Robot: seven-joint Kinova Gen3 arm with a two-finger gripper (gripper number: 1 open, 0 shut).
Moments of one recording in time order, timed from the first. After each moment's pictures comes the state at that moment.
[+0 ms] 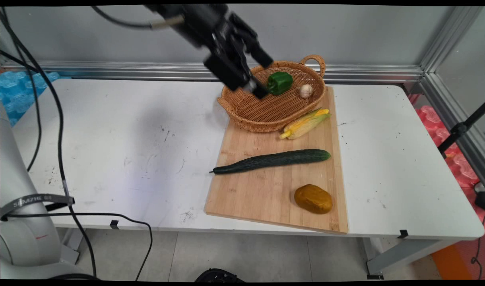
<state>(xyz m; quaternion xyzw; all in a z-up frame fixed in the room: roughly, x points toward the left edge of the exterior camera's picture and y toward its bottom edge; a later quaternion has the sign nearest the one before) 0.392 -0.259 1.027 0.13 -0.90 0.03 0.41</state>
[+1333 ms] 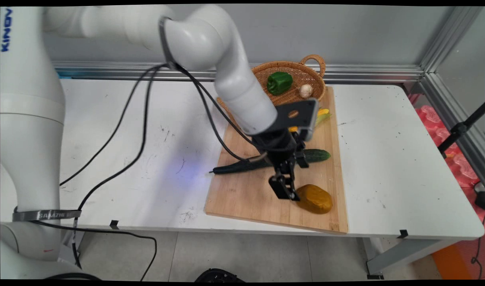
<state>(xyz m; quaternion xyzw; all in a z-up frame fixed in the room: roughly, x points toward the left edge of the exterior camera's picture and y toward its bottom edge) 0.234 -0.290 0.824 0.02 -0.96 0.02 0.28</state>
